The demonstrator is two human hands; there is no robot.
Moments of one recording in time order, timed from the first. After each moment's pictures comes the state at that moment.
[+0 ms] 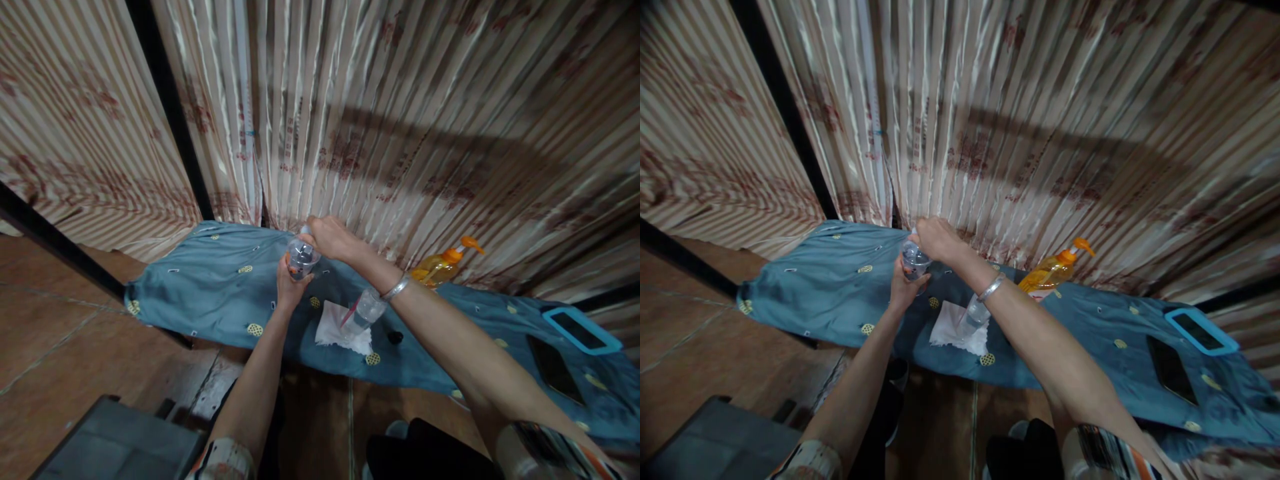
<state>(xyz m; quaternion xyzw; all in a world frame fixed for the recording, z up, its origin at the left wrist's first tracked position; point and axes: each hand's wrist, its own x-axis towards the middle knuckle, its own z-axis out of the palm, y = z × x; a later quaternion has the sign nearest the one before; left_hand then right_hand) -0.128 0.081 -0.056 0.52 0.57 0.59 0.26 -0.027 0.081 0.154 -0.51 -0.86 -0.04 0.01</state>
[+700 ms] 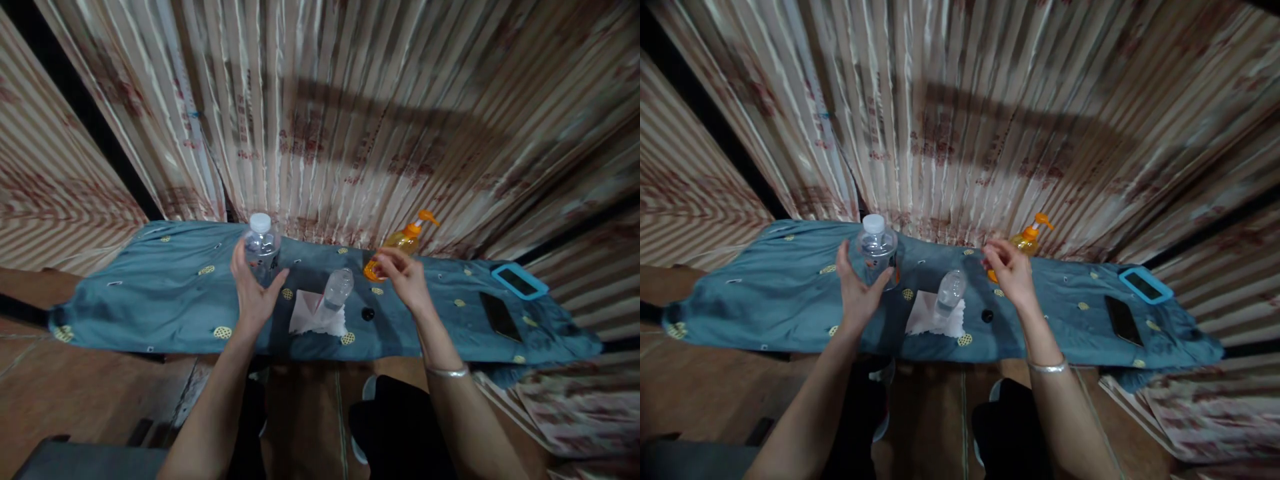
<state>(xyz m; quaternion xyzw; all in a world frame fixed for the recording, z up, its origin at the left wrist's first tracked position) -0.135 0.033 -0.011 0.61 0.51 0.61 0.10 0.169 -0.003 0.071 -0.57 -0.61 0.22 0.51</state>
